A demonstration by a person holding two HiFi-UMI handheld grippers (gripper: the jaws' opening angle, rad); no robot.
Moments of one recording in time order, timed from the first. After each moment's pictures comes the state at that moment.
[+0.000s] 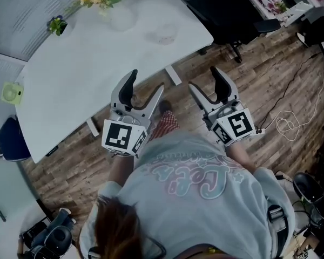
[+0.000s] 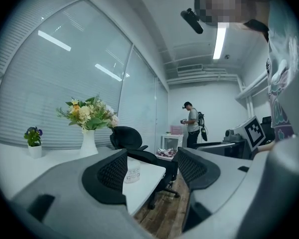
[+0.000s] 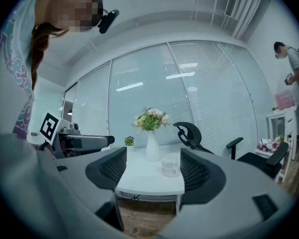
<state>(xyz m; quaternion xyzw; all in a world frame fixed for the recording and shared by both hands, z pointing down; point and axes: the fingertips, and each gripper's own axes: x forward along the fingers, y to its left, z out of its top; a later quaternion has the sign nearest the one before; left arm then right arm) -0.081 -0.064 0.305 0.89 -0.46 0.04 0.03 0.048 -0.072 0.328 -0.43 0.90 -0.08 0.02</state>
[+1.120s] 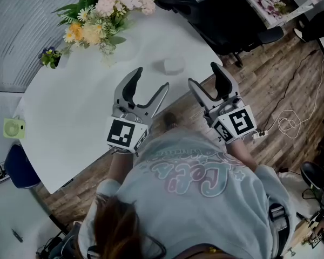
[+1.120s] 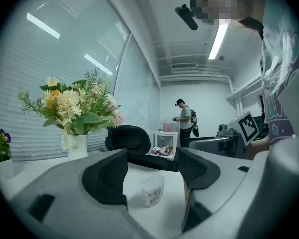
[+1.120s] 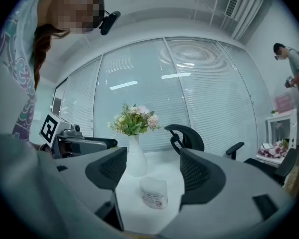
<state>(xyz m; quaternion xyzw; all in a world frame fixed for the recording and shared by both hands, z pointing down) -0.102 -0.218 0.313 0.92 -0.39 0.06 0.03 0.013 -0.221 0.325 -0.46 0.89 -0.07 0.02</state>
